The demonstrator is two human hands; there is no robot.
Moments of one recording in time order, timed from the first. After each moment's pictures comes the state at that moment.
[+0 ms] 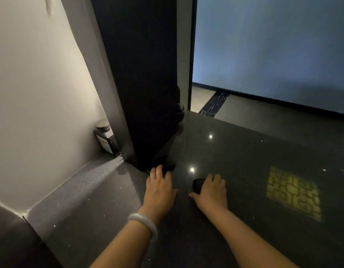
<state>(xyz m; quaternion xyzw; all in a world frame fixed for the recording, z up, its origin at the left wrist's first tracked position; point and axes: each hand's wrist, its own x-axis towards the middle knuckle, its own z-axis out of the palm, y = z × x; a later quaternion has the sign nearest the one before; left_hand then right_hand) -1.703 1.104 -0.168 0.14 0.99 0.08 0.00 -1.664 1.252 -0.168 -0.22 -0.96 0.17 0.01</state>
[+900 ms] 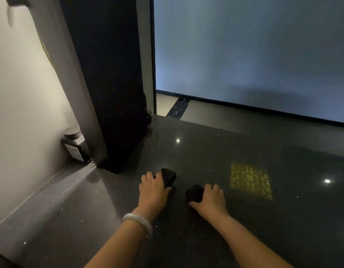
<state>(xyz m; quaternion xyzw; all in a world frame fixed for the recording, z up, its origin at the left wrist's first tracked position) -1.660 1.132 -0.141 0.18 0.97 0.18 0.04 -1.569 1.282 -0.145 -0.33 -0.92 0.20 -0.03</state>
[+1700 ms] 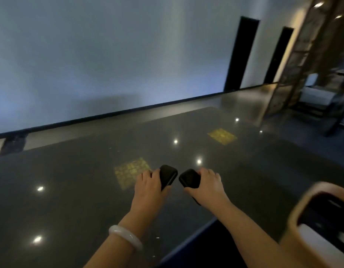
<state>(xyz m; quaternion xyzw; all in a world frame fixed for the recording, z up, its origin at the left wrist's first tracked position) -1.246 1.341 -0.061 0.62 0.74 0.25 0.06 -1.075 1.390 -0.043 -0.61 -0.75 0.19 0.19</state>
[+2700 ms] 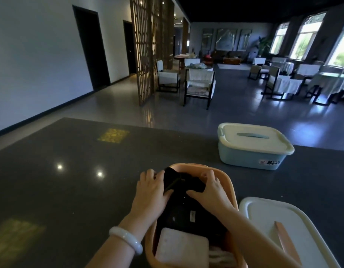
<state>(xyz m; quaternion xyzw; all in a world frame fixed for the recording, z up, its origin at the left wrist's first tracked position) -0.866 1.475 -0.071 0.89 0.39 0.22 0.10 -0.695 1.379 -0.069 -0.83 -0.41 0.18 0.33</state>
